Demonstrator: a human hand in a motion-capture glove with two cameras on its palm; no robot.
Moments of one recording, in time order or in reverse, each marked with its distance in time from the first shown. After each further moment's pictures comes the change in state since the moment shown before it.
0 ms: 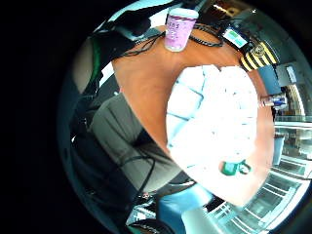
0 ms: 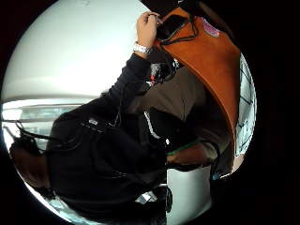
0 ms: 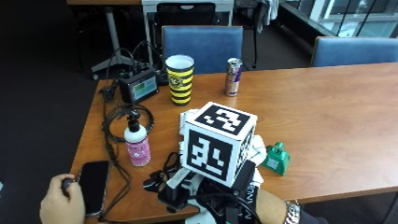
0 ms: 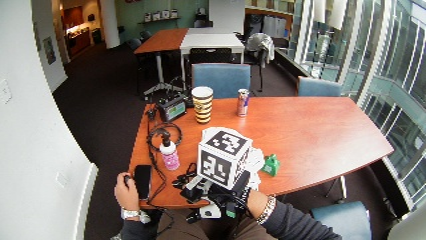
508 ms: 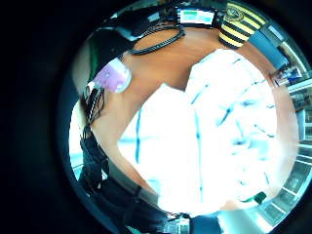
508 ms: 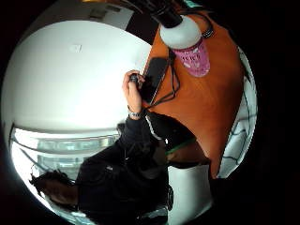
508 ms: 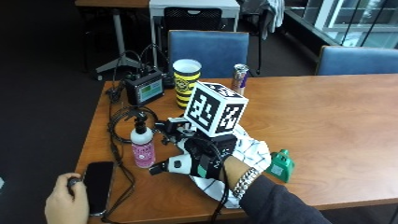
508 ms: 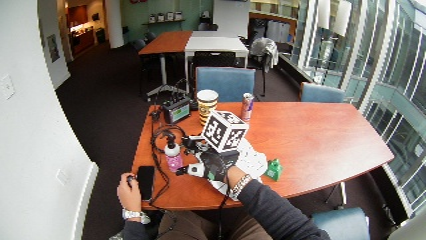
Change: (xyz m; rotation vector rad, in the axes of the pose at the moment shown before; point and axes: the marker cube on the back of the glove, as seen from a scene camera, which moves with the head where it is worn) arm 0.098 -0.076 0.009 0.132 -0.235 0.315
